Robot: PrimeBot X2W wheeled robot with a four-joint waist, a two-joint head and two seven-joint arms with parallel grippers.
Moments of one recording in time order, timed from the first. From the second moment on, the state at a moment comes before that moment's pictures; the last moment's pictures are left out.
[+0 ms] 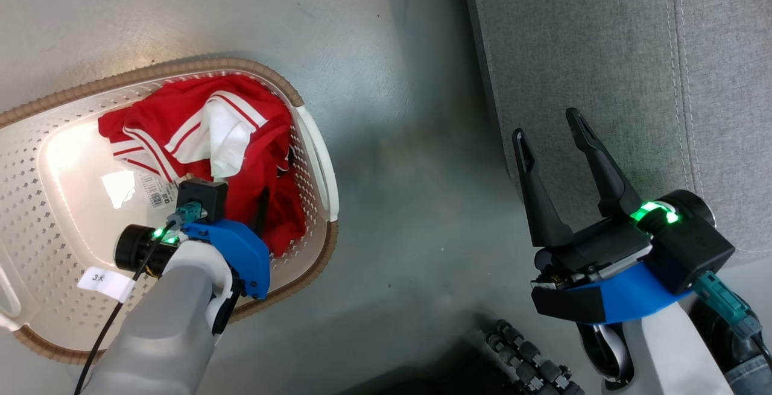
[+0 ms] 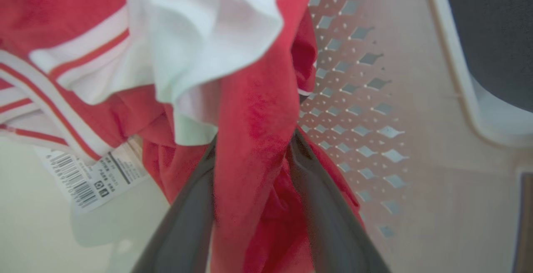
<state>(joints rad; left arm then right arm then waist) -0.72 0.20 -0.70 1.09 -0.60 -0.13 -0.21 -0.27 -0.05 0.19 -0.02 0.14 0.13 -0.26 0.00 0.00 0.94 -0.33</state>
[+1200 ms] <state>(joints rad) -0.71 0.18 -0.82 1.12 -0.74 -0.13 -0.25 -0.28 -0.05 0.19 0.01 0.11 0.13 -0.26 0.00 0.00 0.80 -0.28</state>
